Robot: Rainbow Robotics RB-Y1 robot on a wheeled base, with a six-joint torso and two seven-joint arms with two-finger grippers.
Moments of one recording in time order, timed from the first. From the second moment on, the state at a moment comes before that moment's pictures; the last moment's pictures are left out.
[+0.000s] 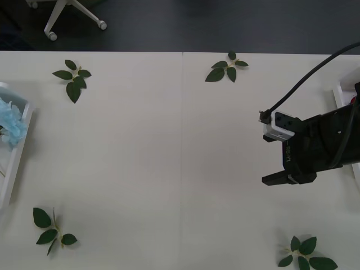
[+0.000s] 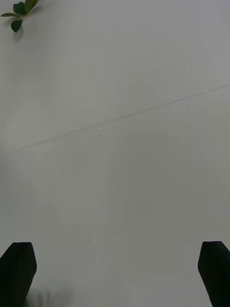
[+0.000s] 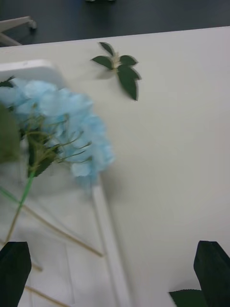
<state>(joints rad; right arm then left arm) -0.24 -0.97 0.14 -2.14 -1.43 1.38 2.25 0.44 0.77 0.63 -1.67 1.80 0.97 -2.64</state>
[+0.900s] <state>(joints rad) -0.24 -0.97 0.14 -2.14 -1.43 1.38 2.25 -0.05 0.76 0.51 -1.72 1.79 1.63 -2.64</state>
